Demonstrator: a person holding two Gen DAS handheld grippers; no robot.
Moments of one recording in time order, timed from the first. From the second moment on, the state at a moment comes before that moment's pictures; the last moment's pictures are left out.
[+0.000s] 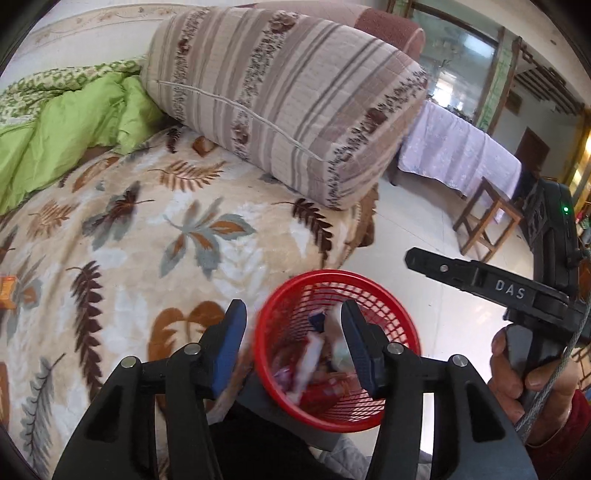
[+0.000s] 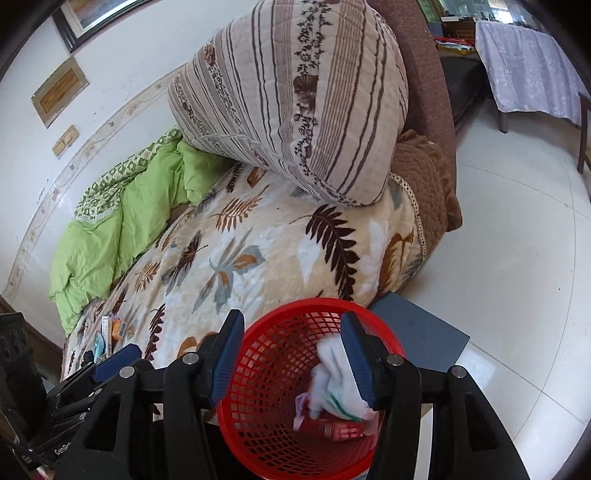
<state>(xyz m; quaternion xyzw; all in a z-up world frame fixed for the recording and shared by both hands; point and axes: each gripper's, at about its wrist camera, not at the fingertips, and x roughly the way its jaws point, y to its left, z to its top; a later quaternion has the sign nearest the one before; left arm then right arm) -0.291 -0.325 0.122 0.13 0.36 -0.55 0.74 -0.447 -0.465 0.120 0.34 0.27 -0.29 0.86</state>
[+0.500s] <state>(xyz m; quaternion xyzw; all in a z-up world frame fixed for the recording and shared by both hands) -0.180 -0.173 0.121 0.05 0.37 -0.41 0.83 -0.302 -0.377 0.120 0.28 0.34 -0.14 0.89</state>
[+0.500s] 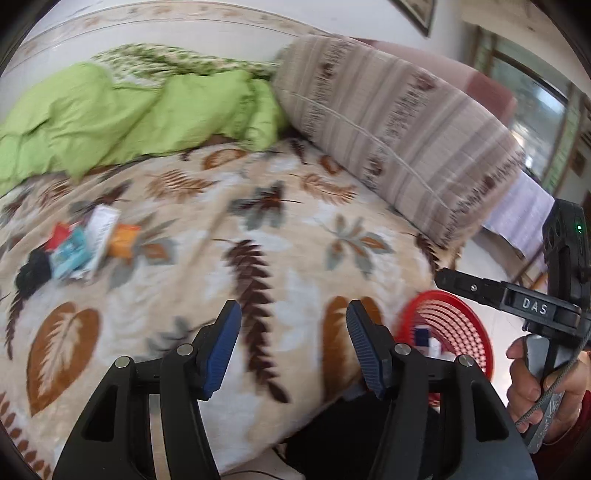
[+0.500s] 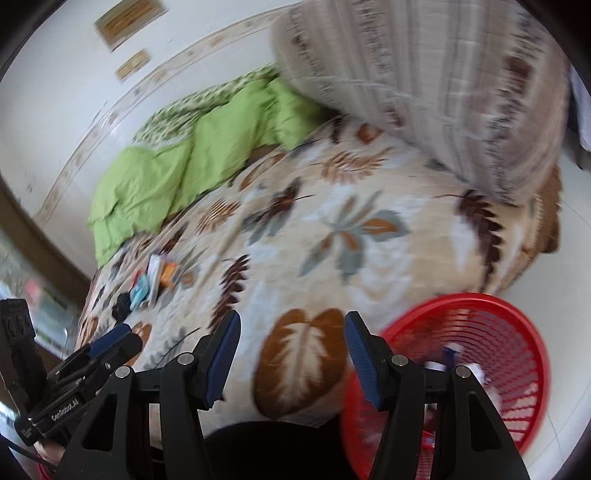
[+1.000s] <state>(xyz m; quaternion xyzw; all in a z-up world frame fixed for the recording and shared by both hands) -0.040 -0.022 0.092 -0.01 0.36 -0.18 0.92 -0.102 -0.242 0.078 0.22 0.42 -0.01 0.88</state>
